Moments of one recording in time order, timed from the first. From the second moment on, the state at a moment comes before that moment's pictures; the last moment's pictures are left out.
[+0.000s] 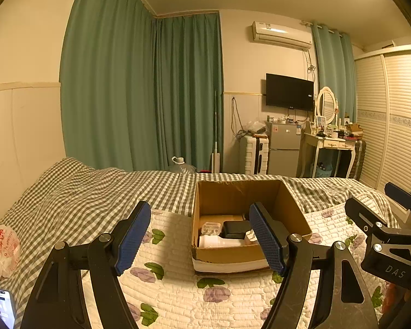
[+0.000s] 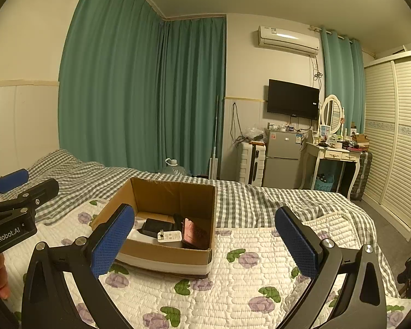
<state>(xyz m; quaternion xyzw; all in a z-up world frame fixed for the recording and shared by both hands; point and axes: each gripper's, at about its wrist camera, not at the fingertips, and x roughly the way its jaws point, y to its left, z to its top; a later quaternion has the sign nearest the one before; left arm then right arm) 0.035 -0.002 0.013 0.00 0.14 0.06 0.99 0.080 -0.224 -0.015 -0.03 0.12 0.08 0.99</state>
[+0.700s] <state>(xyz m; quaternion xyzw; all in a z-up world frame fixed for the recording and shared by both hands) 0.037 -0.003 0.010 0.00 0.15 0.06 0.99 0.079 -0.225 -0.018 -0.03 0.13 0.08 0.99</state>
